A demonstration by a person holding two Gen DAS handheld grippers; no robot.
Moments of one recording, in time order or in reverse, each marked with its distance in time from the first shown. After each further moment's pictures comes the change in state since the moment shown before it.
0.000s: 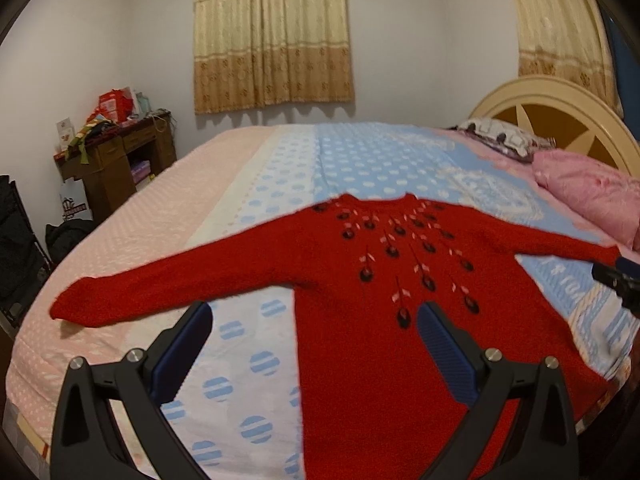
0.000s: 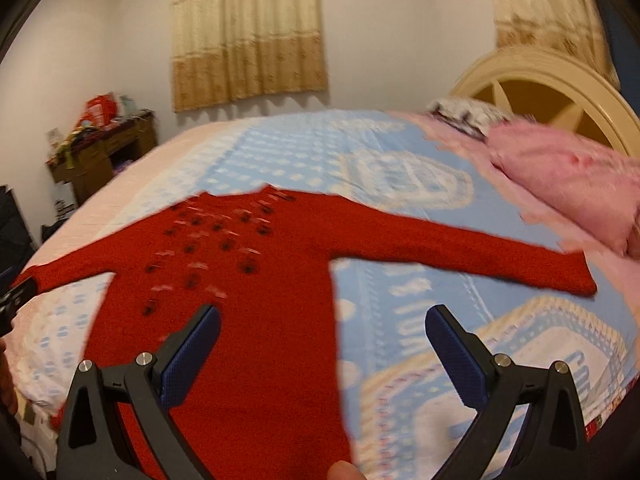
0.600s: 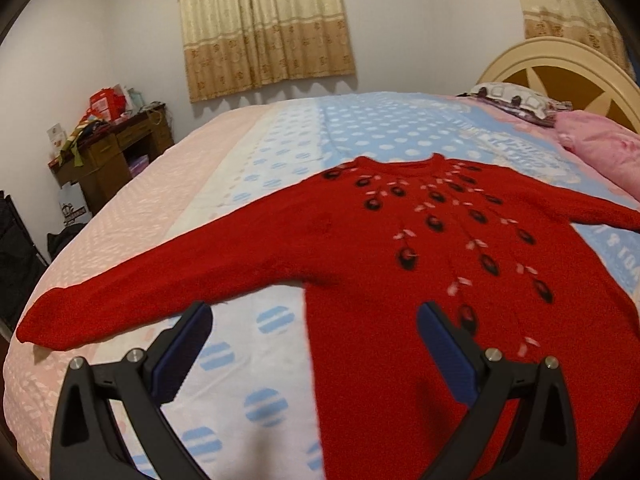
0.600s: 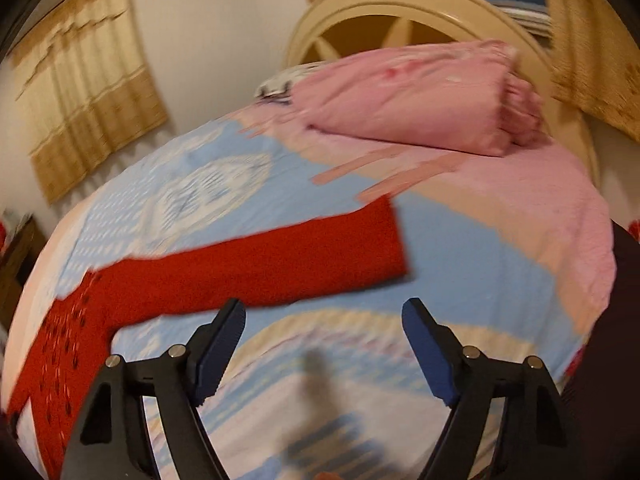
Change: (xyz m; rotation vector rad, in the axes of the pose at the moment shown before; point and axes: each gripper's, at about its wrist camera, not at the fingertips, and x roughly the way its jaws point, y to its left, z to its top) left arm 0.077 0.015 -0.007 0.051 0.062 0.063; right arm 0.006 -0.249 0.000 0.466 0.008 -0.318
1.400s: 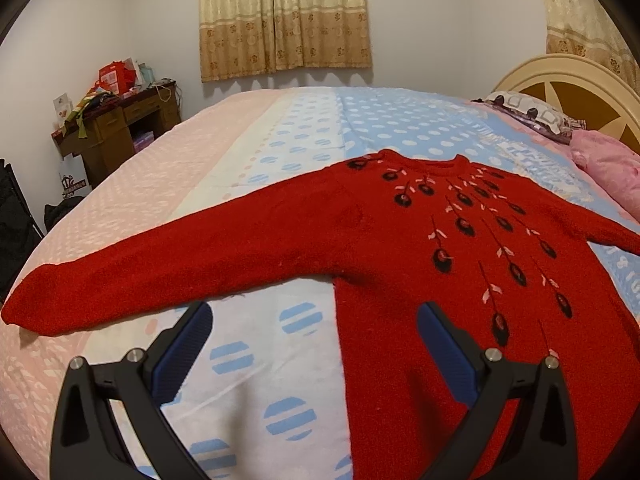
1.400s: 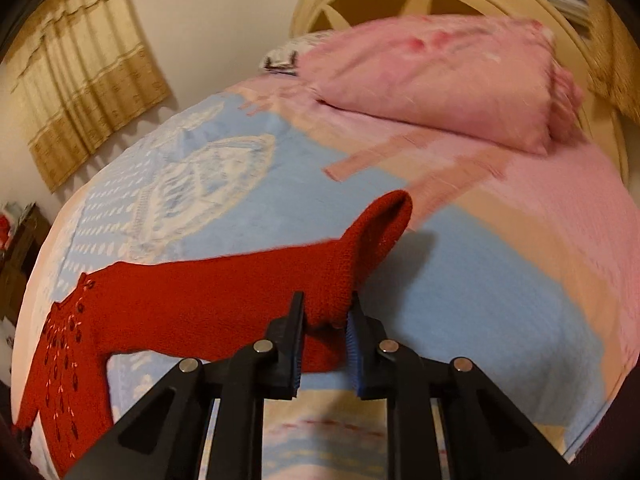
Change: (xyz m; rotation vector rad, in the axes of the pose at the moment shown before) left arm 0.019 0.025 0.005 -0.084 0.035 -0.034; right arm 0.060 0.028 0.045 -0.065 0.113 0.055
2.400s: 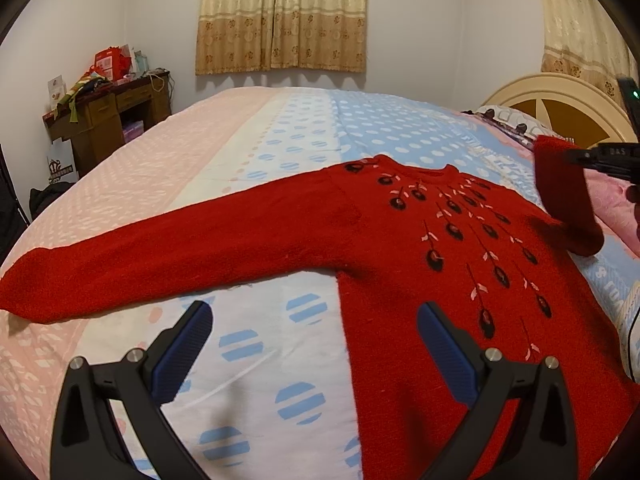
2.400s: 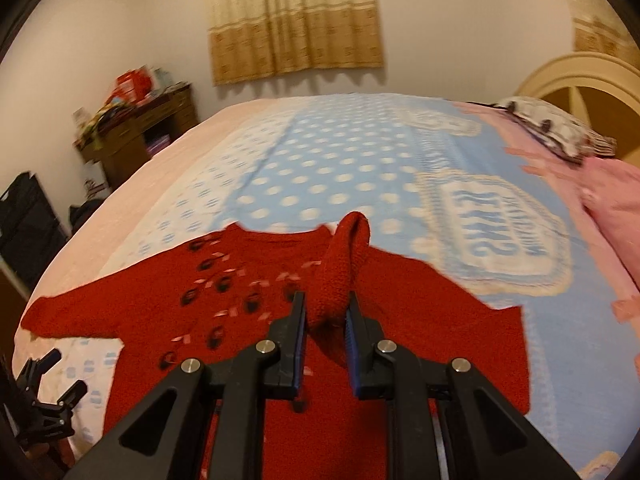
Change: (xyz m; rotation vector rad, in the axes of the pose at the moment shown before) left arm -0.004 0.019 -0.004 -0.051 -0.001 -0.078; right arm -0.023 0.361 -0.053 -0.560 0.015 0.407
